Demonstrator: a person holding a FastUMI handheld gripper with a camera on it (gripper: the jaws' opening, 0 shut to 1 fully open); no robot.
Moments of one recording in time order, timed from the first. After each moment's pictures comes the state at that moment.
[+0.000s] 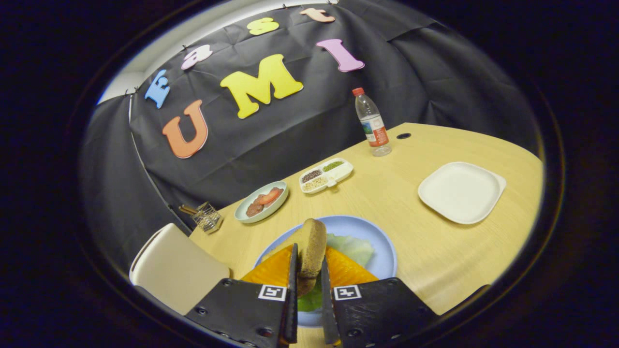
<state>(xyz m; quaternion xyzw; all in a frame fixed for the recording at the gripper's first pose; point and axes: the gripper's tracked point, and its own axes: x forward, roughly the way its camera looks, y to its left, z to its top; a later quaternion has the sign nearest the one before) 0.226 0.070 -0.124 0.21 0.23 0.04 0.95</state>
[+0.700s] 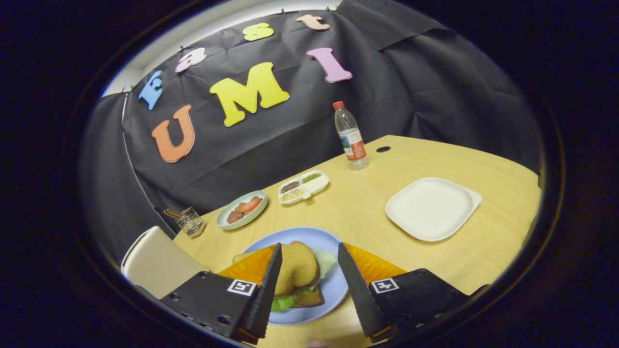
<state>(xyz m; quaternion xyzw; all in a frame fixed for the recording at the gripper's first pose) 0.214 0.018 -0.099 0.18 0.19 0.00 0.96</state>
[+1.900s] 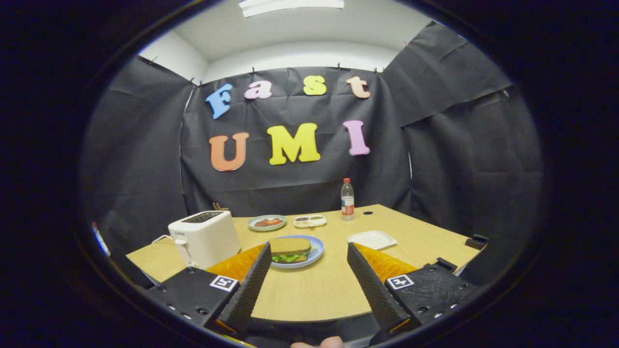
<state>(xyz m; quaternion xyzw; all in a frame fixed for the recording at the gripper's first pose) -0.059 0.007 -0.012 0.03 0.04 0.03 1.00</state>
